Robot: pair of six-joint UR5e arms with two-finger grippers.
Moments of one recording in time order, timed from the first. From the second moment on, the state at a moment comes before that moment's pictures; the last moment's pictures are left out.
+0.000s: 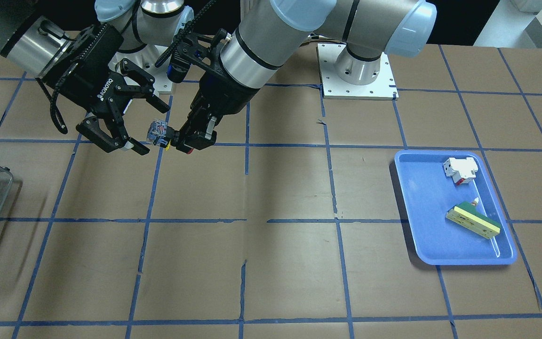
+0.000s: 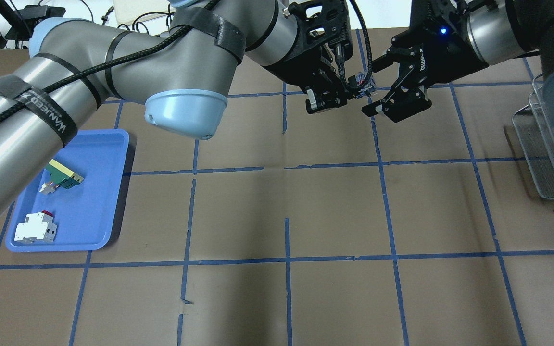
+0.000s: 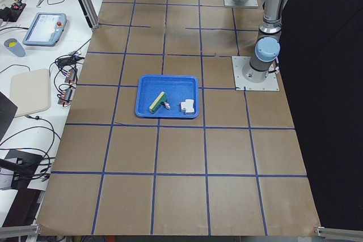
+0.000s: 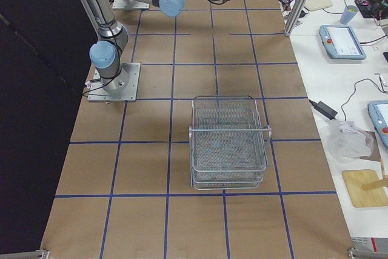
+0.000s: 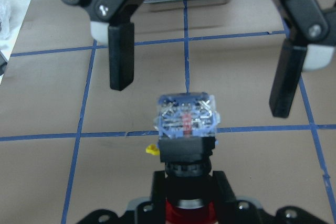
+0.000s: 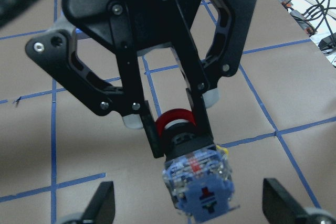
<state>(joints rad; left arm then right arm) -1.92 -1.81 -1.52 -1.03 1.05 1.15 1.39 -1.63 1.79 -1.79 -0.82 -1.49</state>
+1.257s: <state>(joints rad) -1.93 -1.80 -1.52 -1.03 1.06 1.14 1.40 -1.63 1.79 -1.80 -0.80 -1.49</state>
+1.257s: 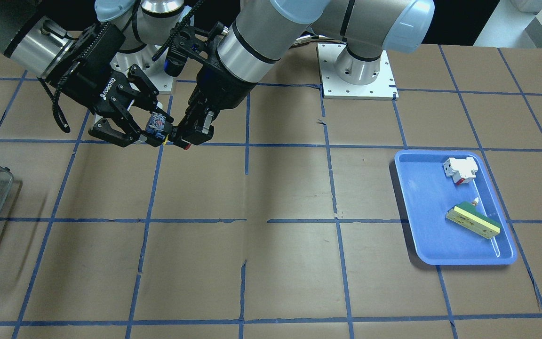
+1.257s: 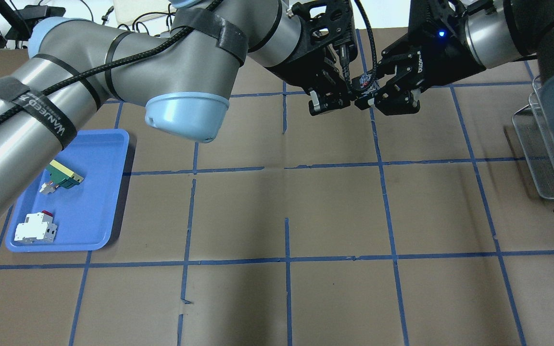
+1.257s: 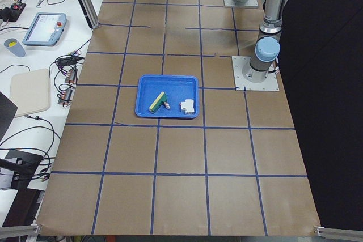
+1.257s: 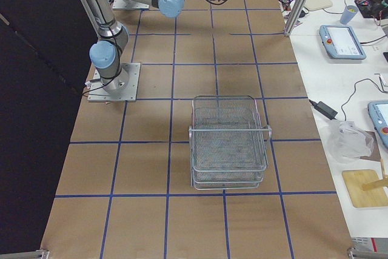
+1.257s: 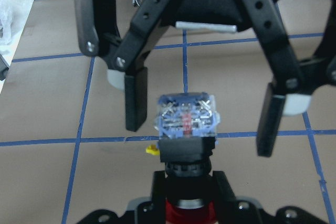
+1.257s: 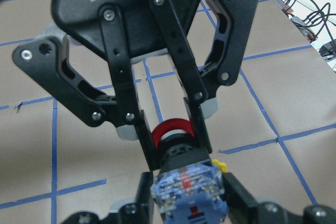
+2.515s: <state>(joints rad) -1.93 -1.78 -1.52 -1.01 1.13 1.00 1.39 -1.63 1.78 -1.78 -0.83 -1.50</state>
